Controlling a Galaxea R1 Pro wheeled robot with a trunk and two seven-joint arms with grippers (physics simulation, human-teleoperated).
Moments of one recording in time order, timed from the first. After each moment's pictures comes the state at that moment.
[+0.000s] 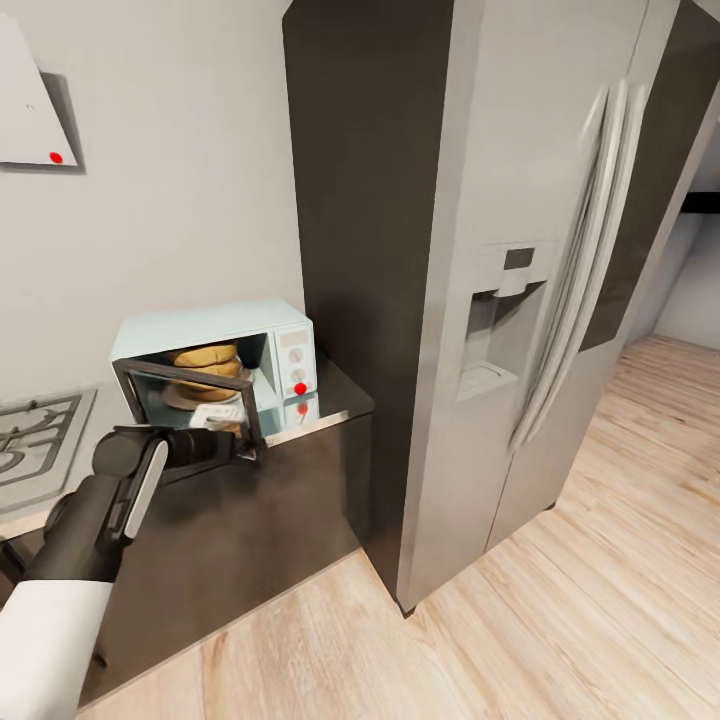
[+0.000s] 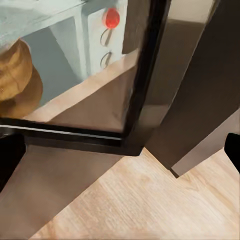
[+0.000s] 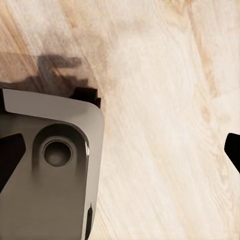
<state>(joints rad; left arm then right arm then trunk) -0.73 0.19 -0.01 -1.36 0.01 1.03 -0.38 -0.25 -0.16 -0.33 0.03 0.46 -0.04 0.12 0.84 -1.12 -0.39</state>
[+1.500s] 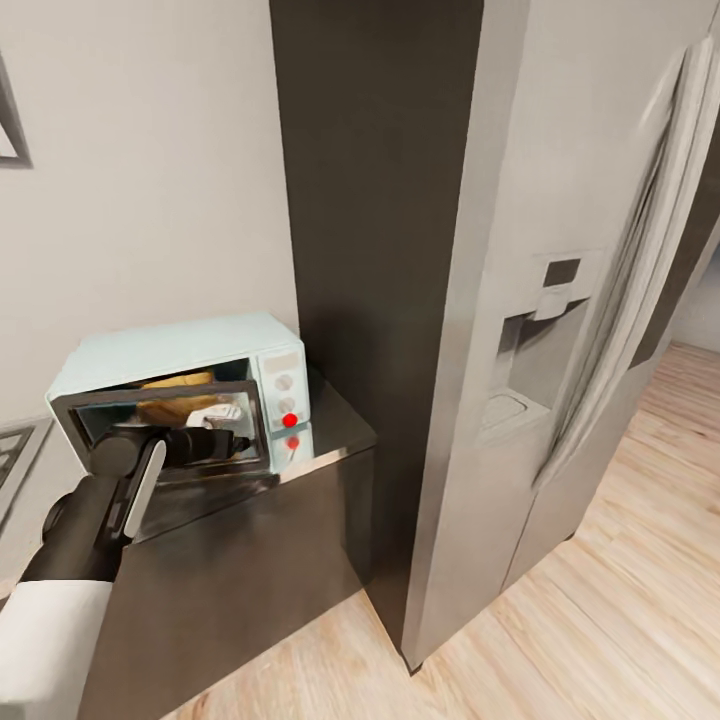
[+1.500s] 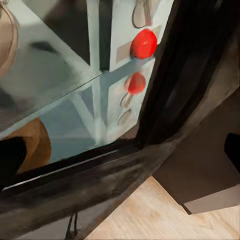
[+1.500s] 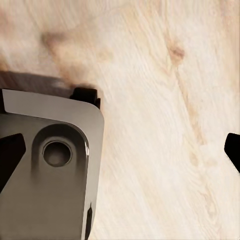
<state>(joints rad) -0.73 0.18 0.01 -1.36 0.00 1.02 -0.38 -0.25 -0.16 -0.33 0.03 0.46 -0.04 0.12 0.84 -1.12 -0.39</state>
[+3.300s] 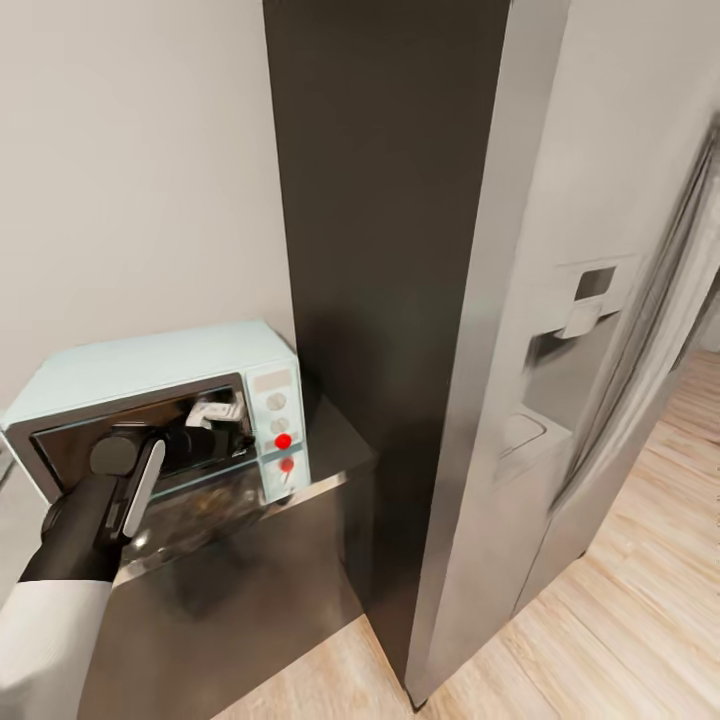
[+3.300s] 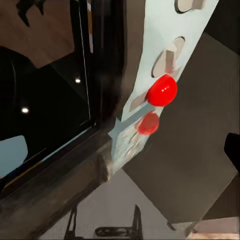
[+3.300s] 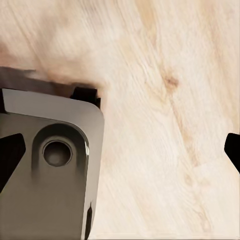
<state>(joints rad) -0.73 0.18 0.01 -1.37 0.01 1.03 -0.38 -0.25 -0.16 -0.33 0.03 0.46 -0.04 0.12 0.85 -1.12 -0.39</state>
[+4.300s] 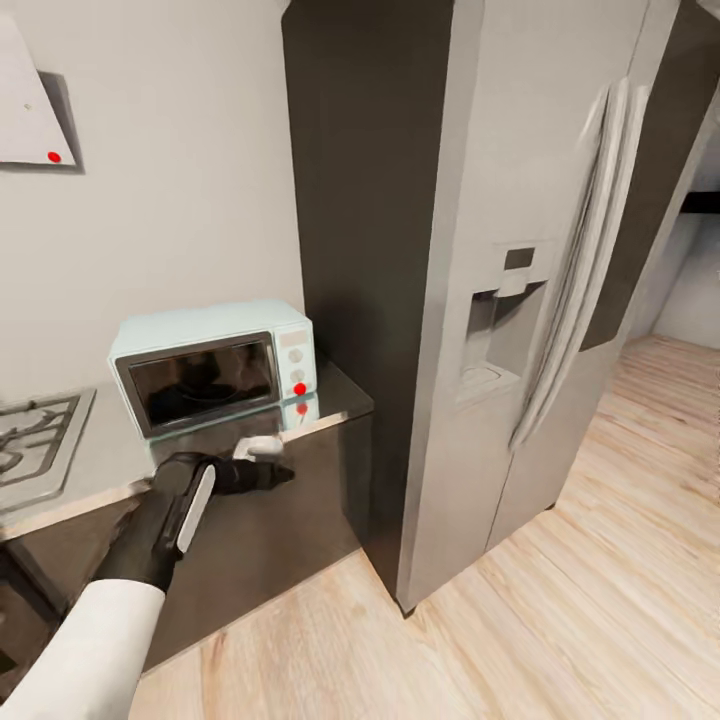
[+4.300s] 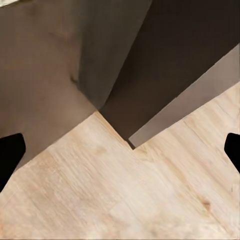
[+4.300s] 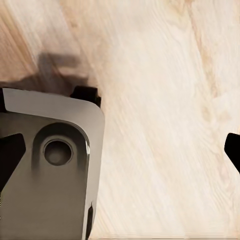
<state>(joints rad) -0.72 0.04 0.01 -1.13 0.03 0.97 -0.37 -0.25 -0.16 -0.33 0.03 0.46 -0.03 0.12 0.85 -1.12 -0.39</state>
